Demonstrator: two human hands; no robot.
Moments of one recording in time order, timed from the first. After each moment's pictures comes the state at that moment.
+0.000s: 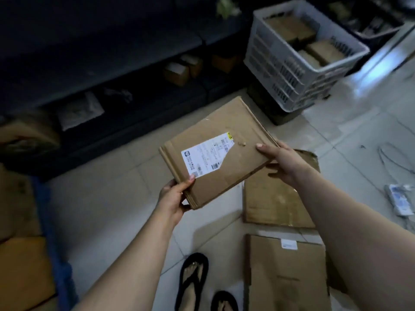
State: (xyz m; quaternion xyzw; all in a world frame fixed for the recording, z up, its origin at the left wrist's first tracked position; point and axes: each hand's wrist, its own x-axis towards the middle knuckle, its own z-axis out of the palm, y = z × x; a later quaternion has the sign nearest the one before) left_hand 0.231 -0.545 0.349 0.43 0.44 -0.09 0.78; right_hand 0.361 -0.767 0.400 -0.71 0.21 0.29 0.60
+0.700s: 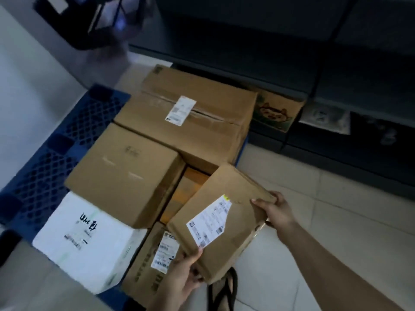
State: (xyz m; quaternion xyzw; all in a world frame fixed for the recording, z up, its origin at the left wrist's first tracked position) left_hand -0.186 -0.165 0.282 0.05 0.67 0.15 0.73; right_hand 0.066 -0.130 0.288 -0.74 -0.08 0.54 0.39
